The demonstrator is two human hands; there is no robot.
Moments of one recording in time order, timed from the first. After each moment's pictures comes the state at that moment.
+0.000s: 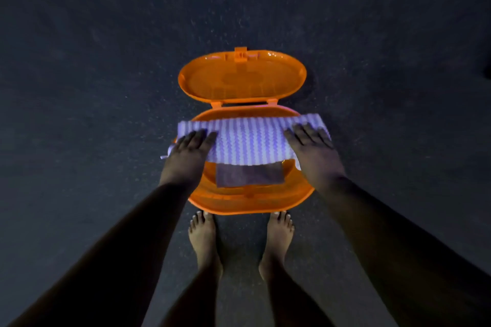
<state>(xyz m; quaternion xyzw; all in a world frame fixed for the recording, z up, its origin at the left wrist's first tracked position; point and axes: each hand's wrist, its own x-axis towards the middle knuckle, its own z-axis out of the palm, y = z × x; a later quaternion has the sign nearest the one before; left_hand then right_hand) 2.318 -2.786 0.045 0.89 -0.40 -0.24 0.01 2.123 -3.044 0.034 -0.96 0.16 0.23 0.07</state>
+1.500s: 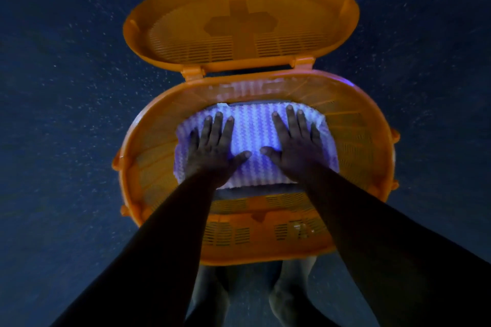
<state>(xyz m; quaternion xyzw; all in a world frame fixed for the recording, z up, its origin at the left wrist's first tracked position) 2.282 -2.816 -0.202 0.88 -0.39 -0.29 -0.03 2.145 -2.997 -0.200 -0.91 0.29 0.26 0.17</state>
